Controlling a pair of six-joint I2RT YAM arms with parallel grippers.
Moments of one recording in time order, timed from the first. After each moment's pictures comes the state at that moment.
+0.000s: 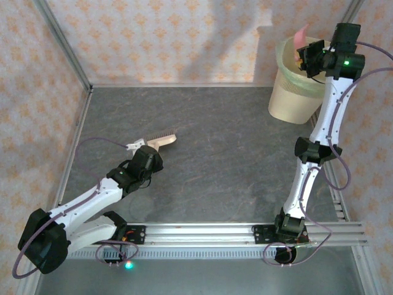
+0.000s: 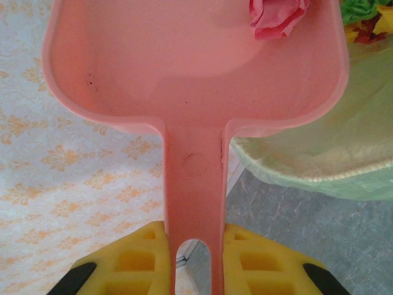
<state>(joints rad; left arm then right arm) -0.54 1.02 0.55 -0.32 -0.31 -0.90 -0.23 2.30 3.11 -1.42 -0.47 1.11</state>
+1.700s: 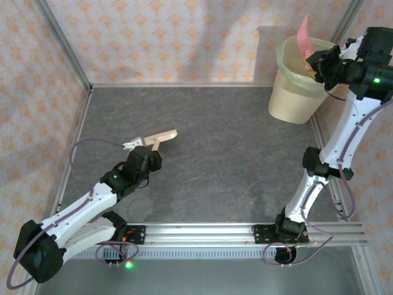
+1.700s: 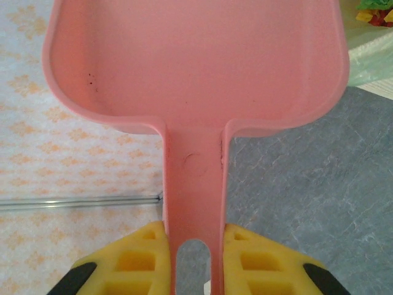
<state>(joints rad) -0.54 0.91 0.55 -0.32 -0.29 -0.88 -0.29 1.99 3.07 -1.69 -0.62 0.75</state>
